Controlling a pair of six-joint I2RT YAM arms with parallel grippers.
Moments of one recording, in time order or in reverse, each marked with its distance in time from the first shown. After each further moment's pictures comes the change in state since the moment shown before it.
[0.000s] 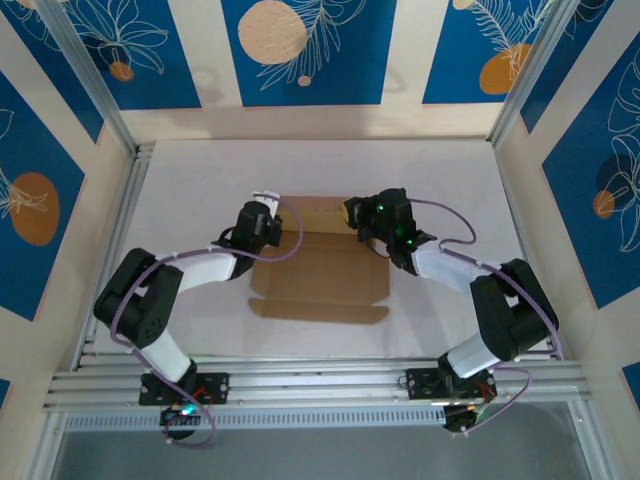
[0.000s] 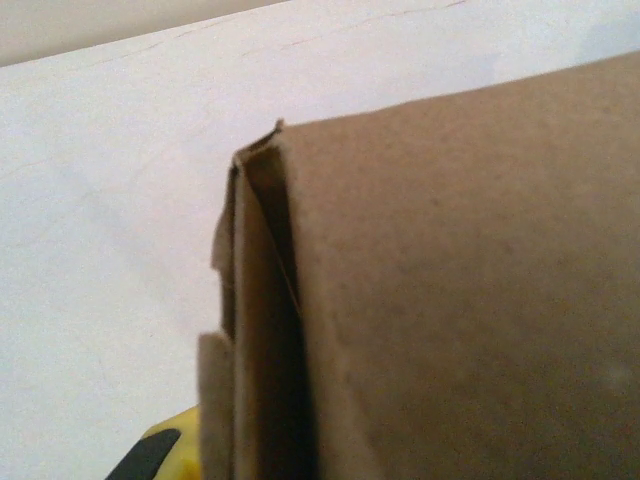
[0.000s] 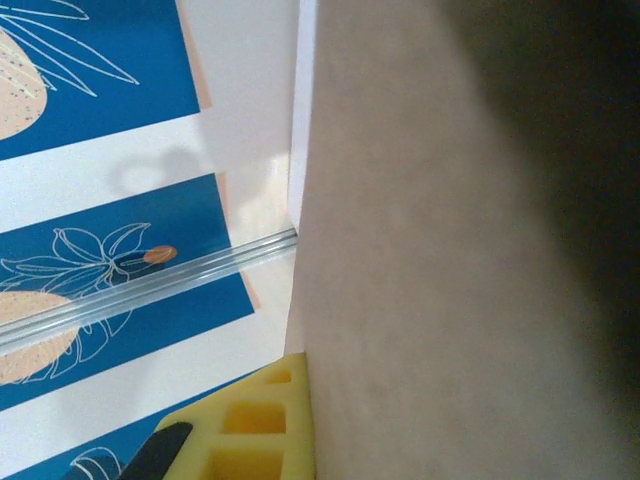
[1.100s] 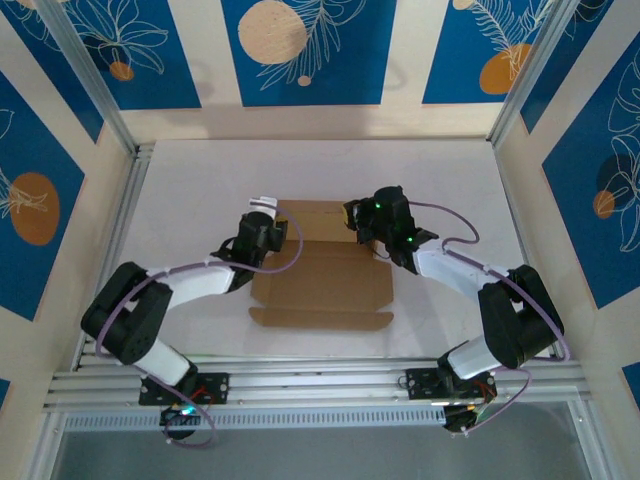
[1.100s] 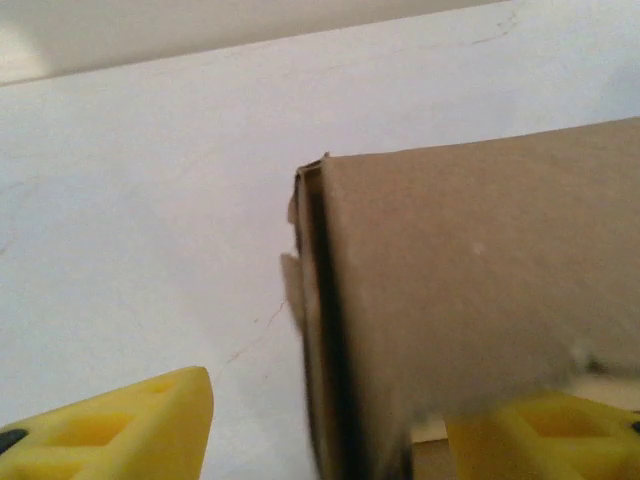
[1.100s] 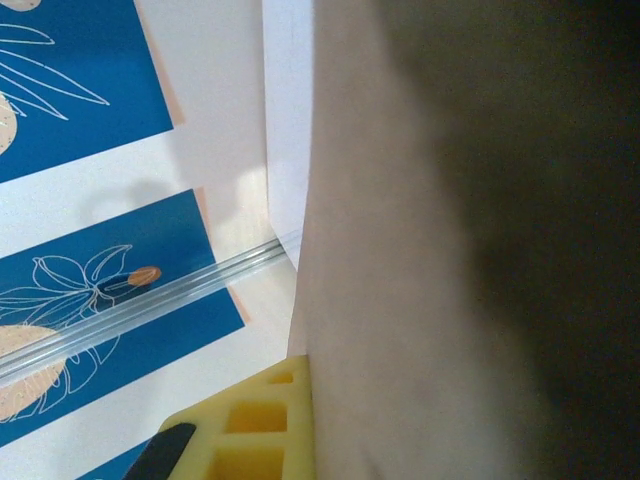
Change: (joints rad) left arm -0.076 -0.122 -0.090 0.013 -0.137 -0.077; right arm 0.018 -0.038 0.033 -0.139 0.039 0.050
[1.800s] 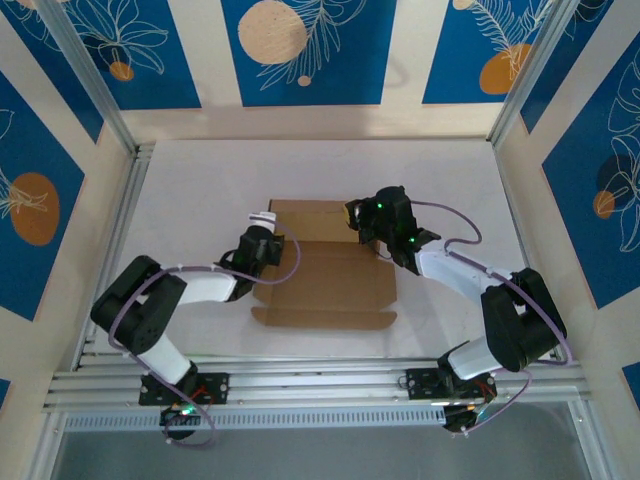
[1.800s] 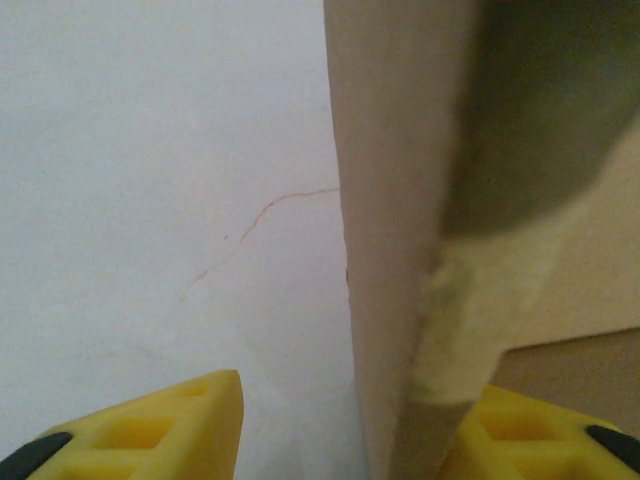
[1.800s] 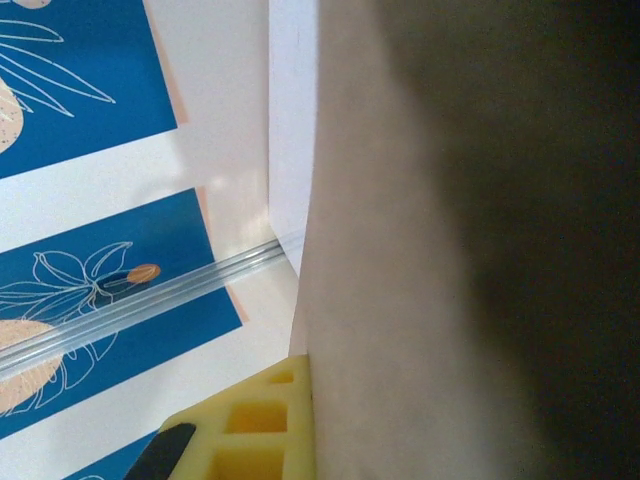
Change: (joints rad) left arm 0.006 0.092 -0.091 0.124 0.053 -0.048; right arm 0.000 -0.020 -0.004 -0.012 0.004 -0.018
